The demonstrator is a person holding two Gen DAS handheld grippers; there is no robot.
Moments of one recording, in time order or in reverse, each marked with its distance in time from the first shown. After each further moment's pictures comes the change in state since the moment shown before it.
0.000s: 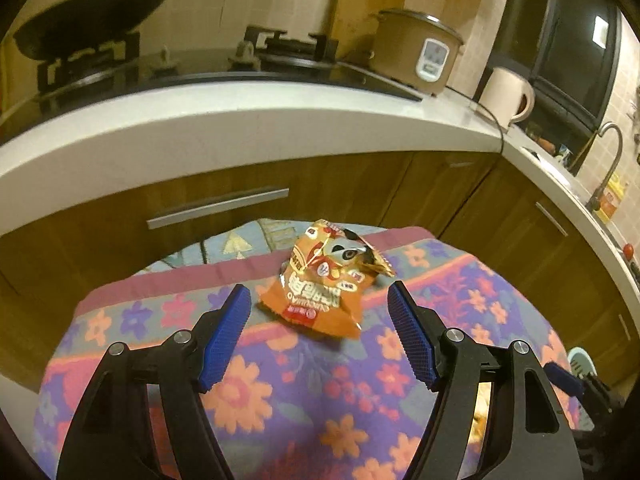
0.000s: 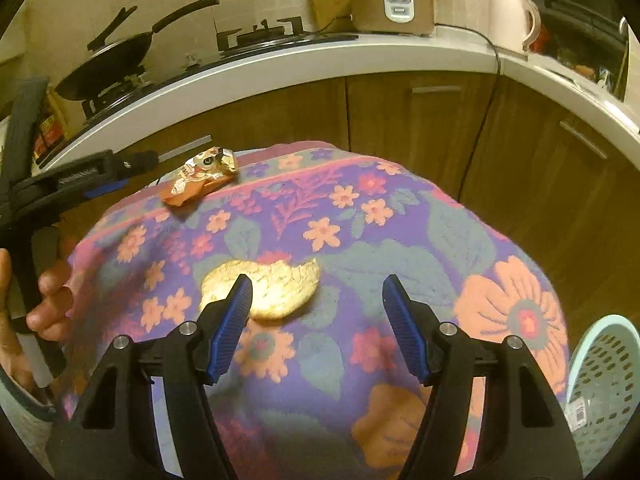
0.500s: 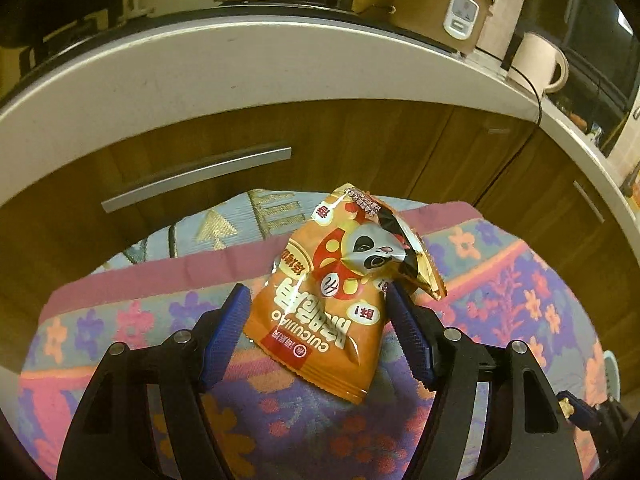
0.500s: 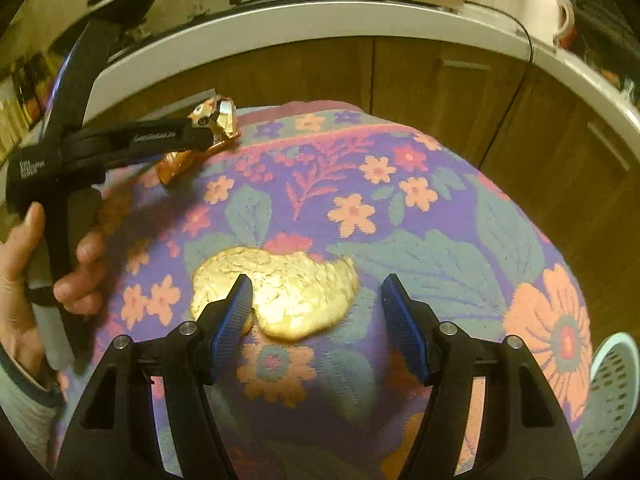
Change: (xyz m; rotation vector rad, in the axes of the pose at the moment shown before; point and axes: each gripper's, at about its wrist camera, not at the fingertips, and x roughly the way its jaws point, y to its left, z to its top) left arm 0.060 -0.004 0.006 0.008 0.117 0.092; right arm 0.041 0.029 0.004 -0.120 0.110 -0.049
